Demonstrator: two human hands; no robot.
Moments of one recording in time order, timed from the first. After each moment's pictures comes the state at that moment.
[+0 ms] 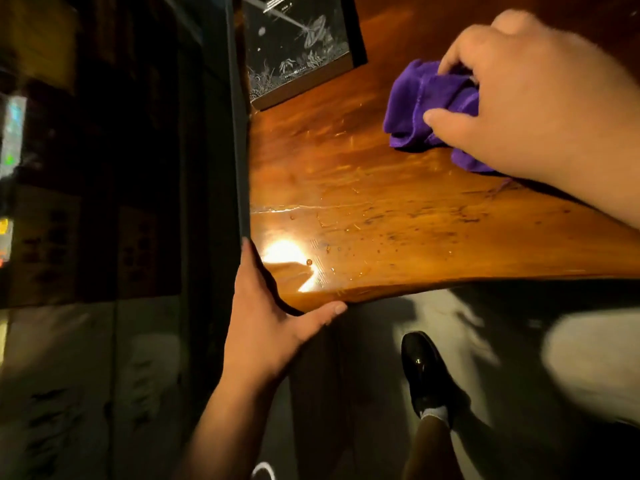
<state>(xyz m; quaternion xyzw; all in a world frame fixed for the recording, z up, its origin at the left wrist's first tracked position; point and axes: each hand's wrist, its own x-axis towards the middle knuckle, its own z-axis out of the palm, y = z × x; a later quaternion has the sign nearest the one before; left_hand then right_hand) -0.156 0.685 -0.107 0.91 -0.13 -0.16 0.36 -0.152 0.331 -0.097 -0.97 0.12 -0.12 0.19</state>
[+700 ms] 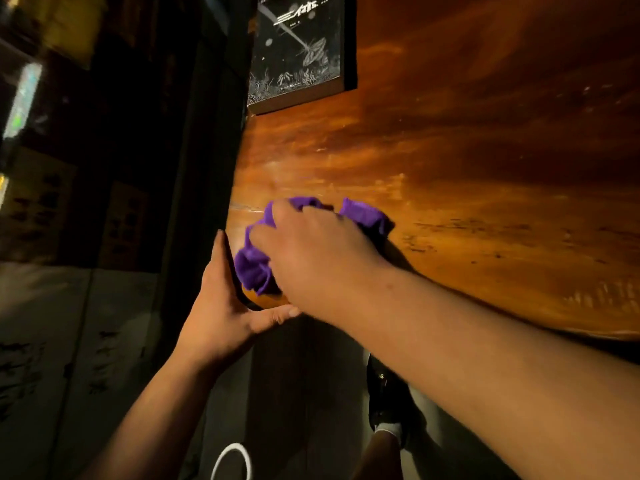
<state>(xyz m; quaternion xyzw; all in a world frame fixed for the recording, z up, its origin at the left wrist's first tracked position) -0.161 0.674 -0.098 0.92 -0.08 -0.19 0.33 -0.166 0.466 -0.085 -0.95 -0.16 -0.02 0.28</state>
